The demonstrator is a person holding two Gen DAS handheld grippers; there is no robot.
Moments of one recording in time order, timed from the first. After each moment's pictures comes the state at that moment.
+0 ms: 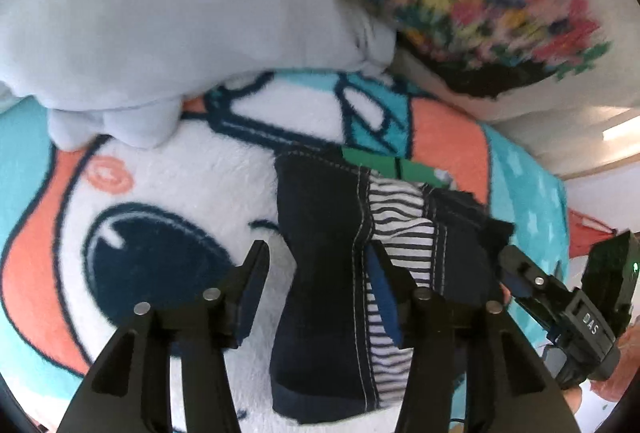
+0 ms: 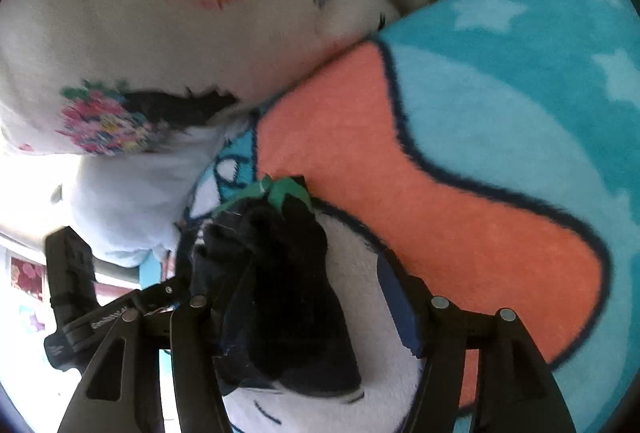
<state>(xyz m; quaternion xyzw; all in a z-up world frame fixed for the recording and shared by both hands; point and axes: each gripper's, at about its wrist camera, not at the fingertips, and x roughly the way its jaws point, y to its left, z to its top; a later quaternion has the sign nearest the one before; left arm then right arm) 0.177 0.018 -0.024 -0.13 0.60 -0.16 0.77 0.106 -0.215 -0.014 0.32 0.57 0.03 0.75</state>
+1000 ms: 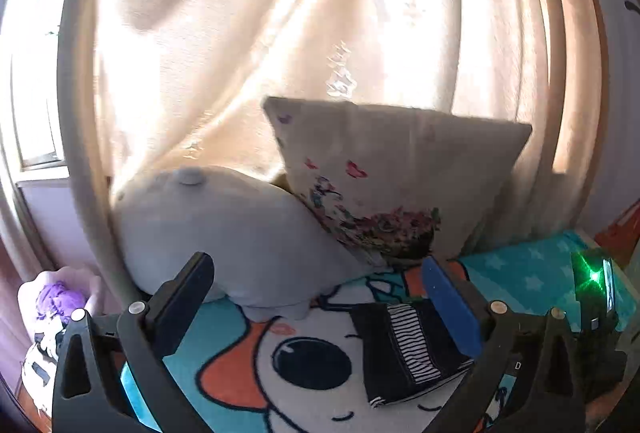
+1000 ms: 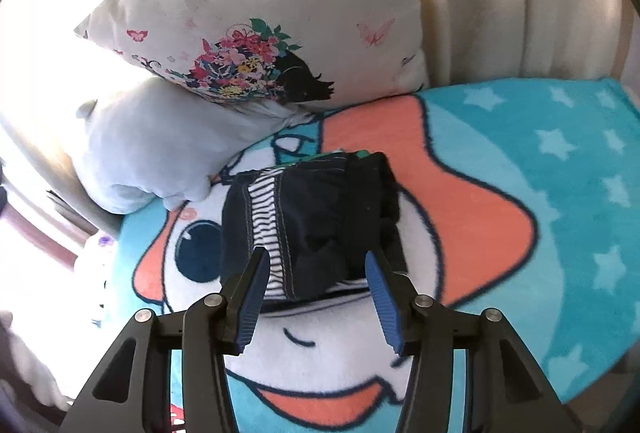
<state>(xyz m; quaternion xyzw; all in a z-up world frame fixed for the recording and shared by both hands) 0.008 0.088 0.166 0.01 0.21 -0.09 0.97 0.040 -0.128 0.081 0.16 0.54 0.00 0.83</state>
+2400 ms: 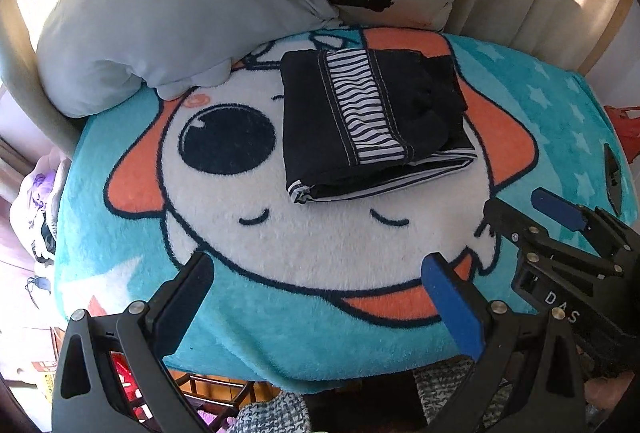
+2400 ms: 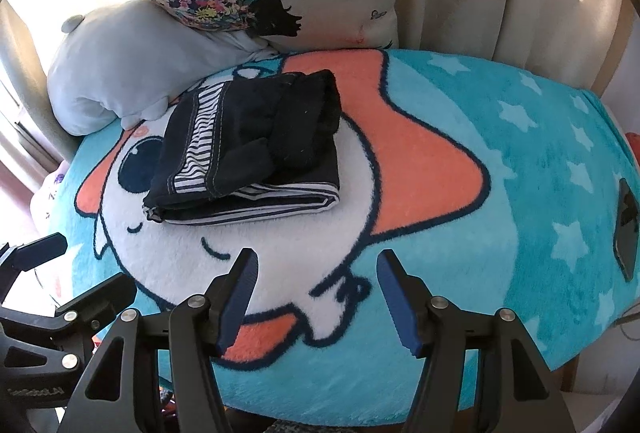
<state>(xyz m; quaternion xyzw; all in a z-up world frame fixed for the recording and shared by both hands) 0.005 0.007 0.024 0.07 0.54 -0.10 0.83 -0.018 -0.143 0.050 0.05 0.58 -0.01 0.81</state>
